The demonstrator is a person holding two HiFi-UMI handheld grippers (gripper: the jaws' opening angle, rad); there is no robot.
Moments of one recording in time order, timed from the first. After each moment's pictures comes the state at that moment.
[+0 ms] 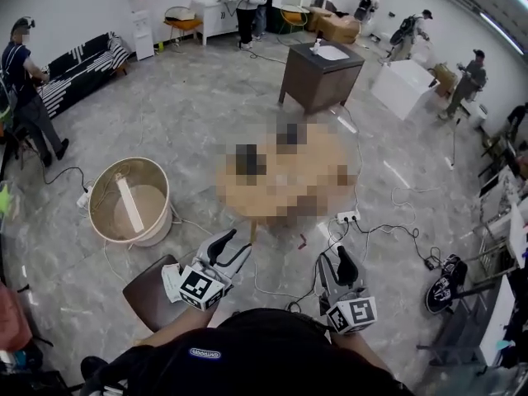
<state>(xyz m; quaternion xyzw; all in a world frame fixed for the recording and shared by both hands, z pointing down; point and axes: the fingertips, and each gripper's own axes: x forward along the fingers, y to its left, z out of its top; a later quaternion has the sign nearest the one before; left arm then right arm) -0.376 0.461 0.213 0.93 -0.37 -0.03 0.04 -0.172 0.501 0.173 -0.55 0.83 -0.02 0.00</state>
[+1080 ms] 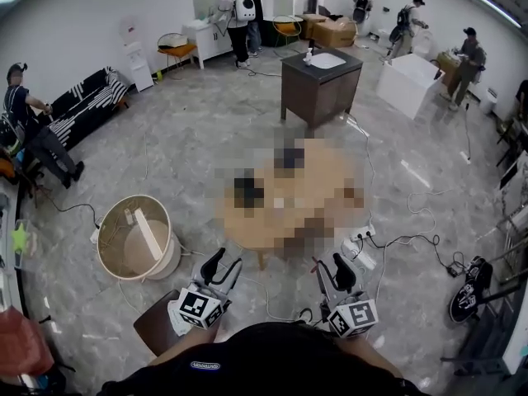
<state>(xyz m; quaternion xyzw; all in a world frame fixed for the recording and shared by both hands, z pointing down) -0.330 0.358 0.221 0.90 -0.43 0.01 0.03 -0.098 0.385 0.204 -0.54 0.84 -0.07 0.04</state>
